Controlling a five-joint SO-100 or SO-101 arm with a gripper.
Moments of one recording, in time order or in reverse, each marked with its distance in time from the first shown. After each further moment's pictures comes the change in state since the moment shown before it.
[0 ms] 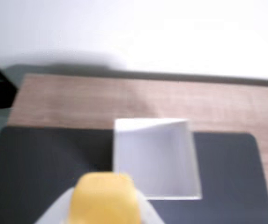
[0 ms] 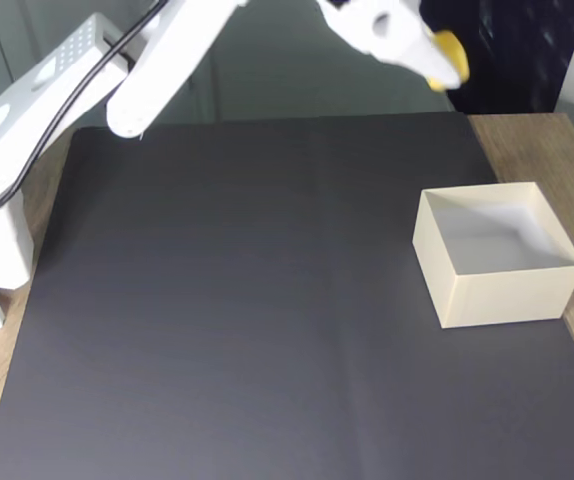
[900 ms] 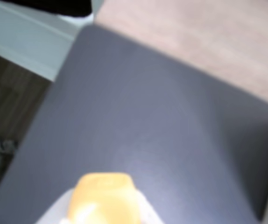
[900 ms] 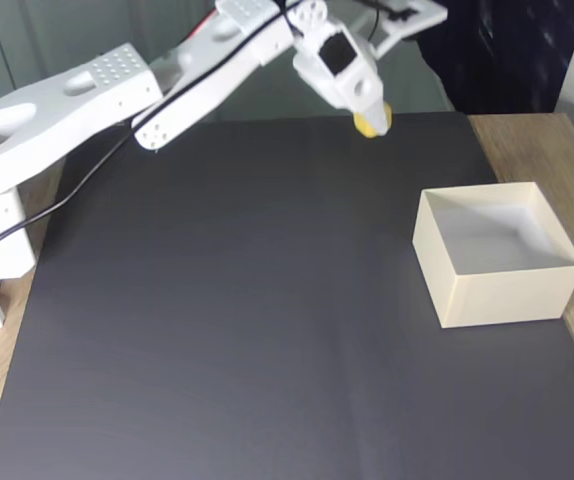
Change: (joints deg) arm -21.1 -22.2 0.3 -8.3 -3.8
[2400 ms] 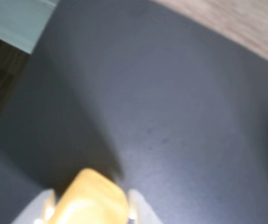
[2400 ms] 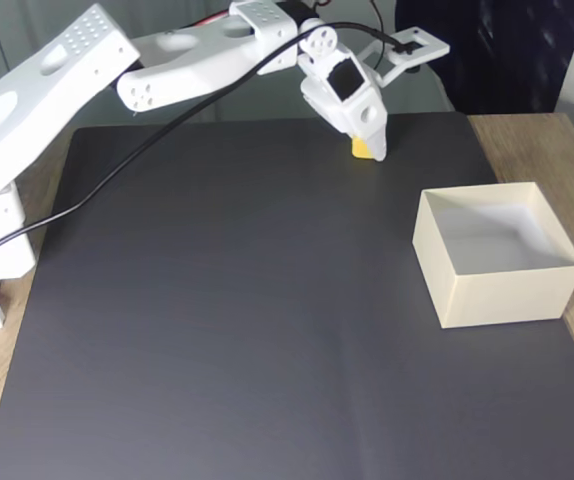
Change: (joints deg) arm 0.1 14.9 40.8 -24.0 -1.1
